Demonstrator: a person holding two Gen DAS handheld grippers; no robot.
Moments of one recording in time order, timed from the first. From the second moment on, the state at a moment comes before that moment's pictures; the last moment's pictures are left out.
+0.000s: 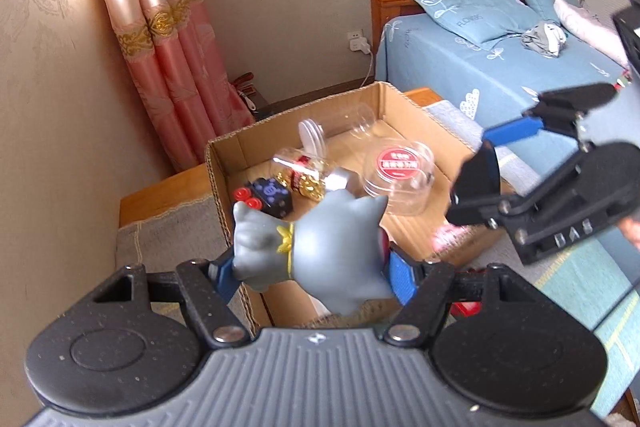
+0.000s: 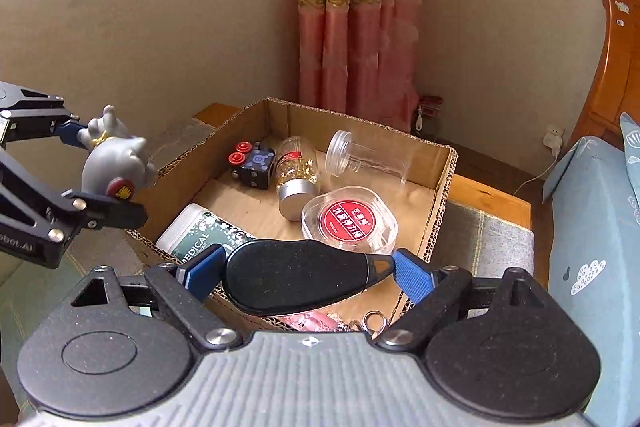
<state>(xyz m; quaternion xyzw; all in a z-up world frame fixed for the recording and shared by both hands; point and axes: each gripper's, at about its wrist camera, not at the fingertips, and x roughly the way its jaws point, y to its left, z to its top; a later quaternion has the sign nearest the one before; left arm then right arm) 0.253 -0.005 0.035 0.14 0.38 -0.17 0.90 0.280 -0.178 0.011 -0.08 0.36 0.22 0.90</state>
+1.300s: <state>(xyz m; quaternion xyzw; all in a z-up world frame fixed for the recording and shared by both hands) 0.234 0.016 0.036 0.09 0.38 -0.12 0.91 0.210 -0.192 -0.025 -0.04 0.41 0.15 0.90</state>
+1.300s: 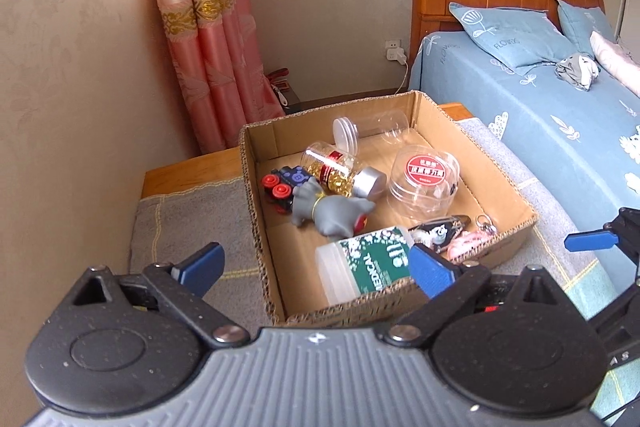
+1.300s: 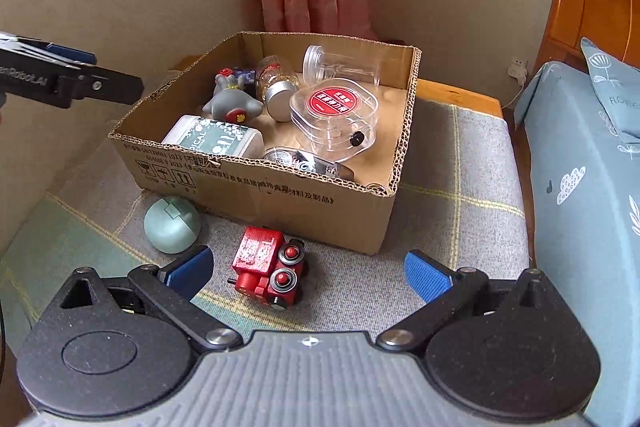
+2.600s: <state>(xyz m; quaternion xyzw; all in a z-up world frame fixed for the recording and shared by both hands) 0.140 0.063 0.004 0.05 0.36 -0.03 0.93 0.226 -0.147 -0.091 -0.05 0.43 0.07 0.90</state>
